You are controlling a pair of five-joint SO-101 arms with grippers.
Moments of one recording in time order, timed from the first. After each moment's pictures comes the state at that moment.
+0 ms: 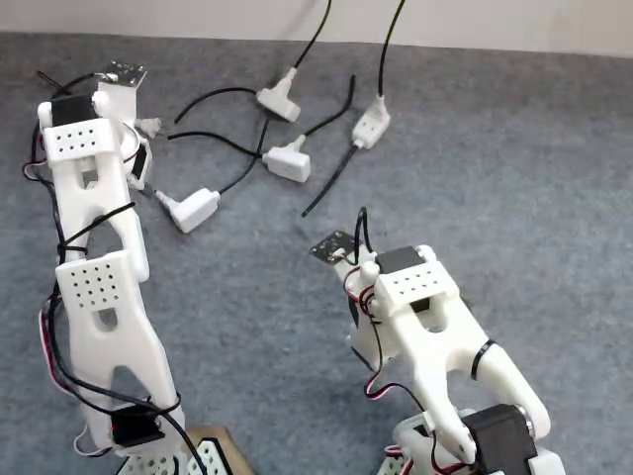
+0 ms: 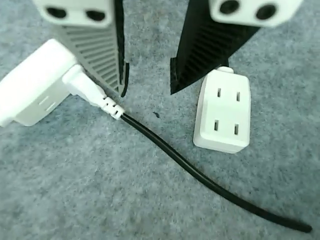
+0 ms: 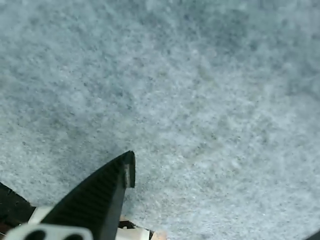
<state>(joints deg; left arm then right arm) -21.1 57.2 -67.2 99.2 -21.0 -25.2 -17.4 47.5 75.3 21.9</state>
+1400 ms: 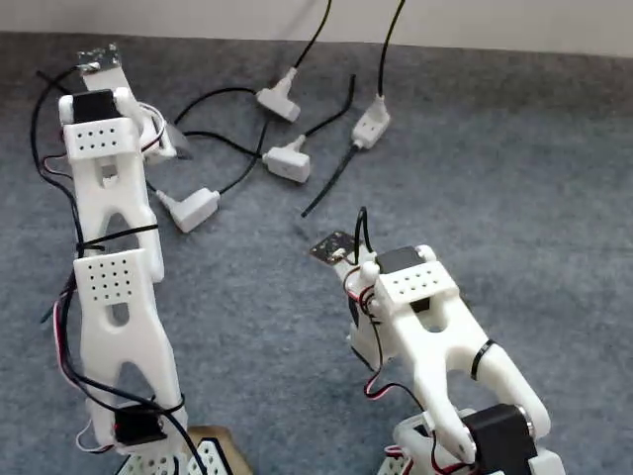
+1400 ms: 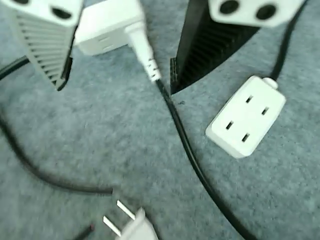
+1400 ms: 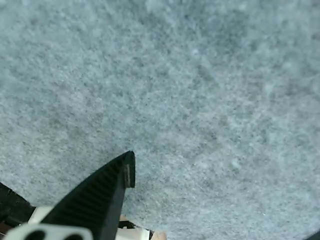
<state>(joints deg) -17.0 62.5 -78.2 97.5 13.1 -25.2 -17.4 47.5 75.3 21.9</state>
